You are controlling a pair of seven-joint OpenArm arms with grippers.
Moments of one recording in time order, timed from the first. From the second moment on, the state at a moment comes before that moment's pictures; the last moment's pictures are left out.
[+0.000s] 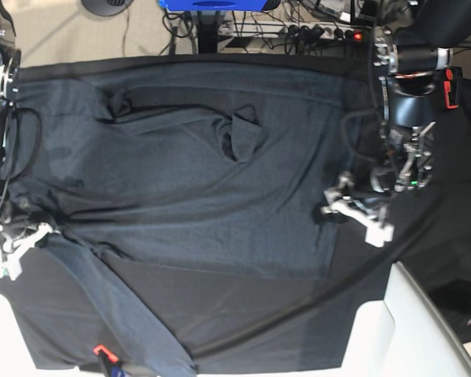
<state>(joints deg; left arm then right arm) -17.6 -15.0 -9.0 38.7 -36.0 -26.9 32.5 23.1 21.2 9.7 41.8 13.9 24.9 -27.6</state>
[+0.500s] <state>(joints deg) -13.0 -16.5 -9.0 45.0 -35.0 -25.9 34.8 23.1 21.3 9.7 41.8 13.7 24.9 -27.6</state>
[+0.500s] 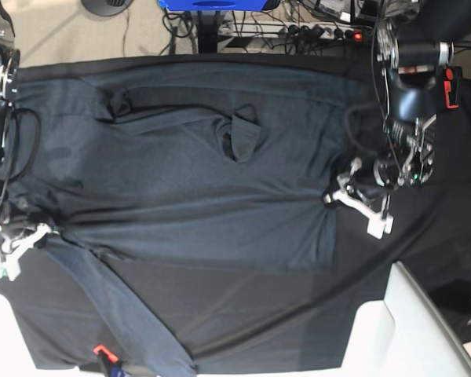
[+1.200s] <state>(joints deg) -1.5 -17.6 -8.9 64.8 -34.4 -17.9 38.9 23.0 20.9 9.7 41.8 13.9 25.1 -27.6</state>
